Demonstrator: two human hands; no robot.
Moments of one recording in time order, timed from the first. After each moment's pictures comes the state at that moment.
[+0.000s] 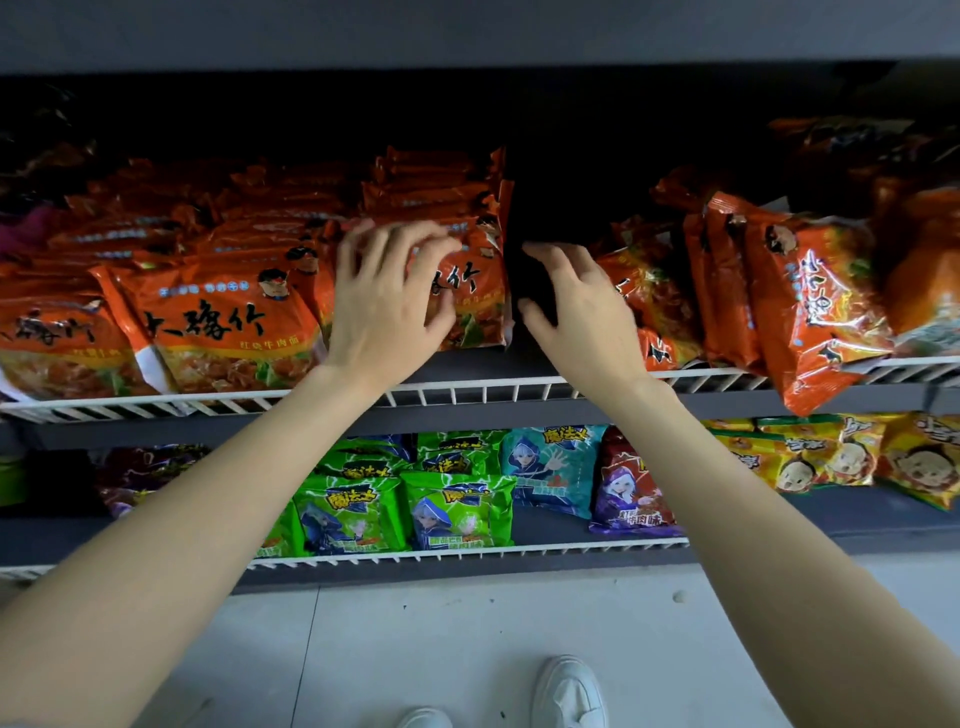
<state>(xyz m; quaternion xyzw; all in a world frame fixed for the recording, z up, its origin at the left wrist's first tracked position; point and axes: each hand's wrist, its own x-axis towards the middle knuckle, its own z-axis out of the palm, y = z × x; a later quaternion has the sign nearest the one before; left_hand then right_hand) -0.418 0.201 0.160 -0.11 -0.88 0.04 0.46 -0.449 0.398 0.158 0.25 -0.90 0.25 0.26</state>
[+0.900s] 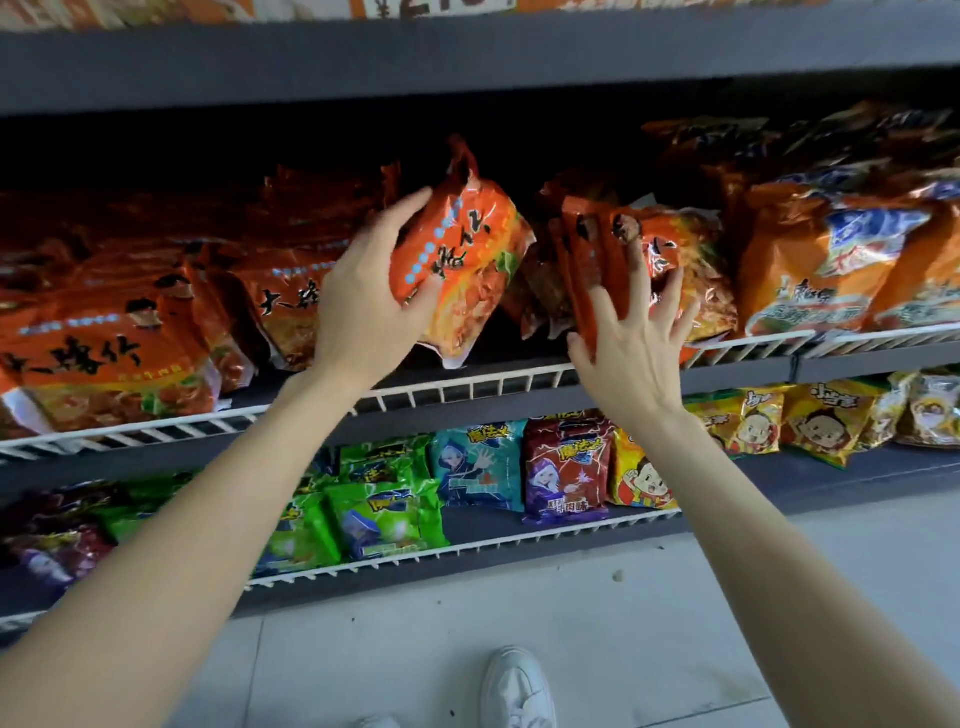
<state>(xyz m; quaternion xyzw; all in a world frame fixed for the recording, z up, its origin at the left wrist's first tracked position) -0.409 0.300 0.199 -0.11 -0.88 -0.31 0.34 -0.447 0.531 0.133 0.08 -0.96 0.08 0.26</state>
